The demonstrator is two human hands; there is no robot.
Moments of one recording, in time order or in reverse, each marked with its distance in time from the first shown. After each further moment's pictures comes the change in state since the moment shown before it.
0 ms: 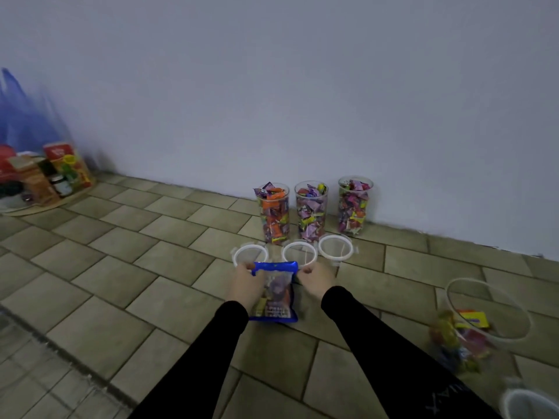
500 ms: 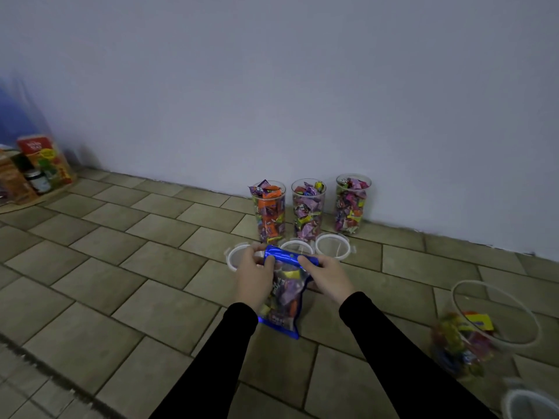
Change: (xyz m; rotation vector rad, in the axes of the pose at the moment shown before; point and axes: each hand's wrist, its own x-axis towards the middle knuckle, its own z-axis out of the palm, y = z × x) left_hand 0.004 0.017 0.012 -0.258 0.038 0.211; right_hand -0.012 -0.004 -0.015 0.510 0.027 -0.059
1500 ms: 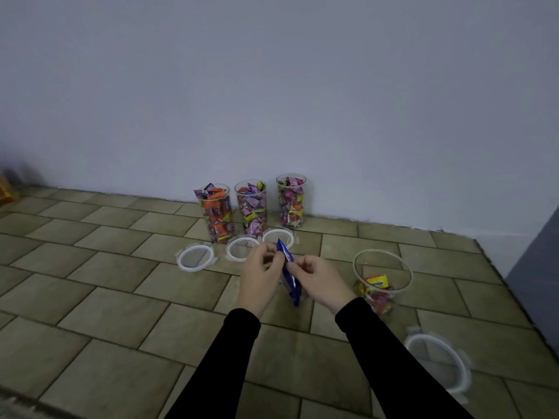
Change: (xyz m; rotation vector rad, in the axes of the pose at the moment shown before) left_hand -0.093 0.050 0.074 -0.076 -0.256 0.223; right_hand -0.097 -0.011 -0.091 -0.120 0.041 -0.010
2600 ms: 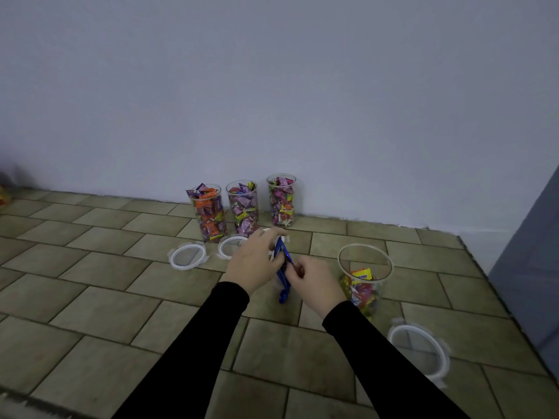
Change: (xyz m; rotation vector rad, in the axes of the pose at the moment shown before) left_hand 0.013 0.027 -0.007 0.736 -0.223 0.352; right_hand -0.023 0.003 -0.009 -0.442 0.166 -0.141
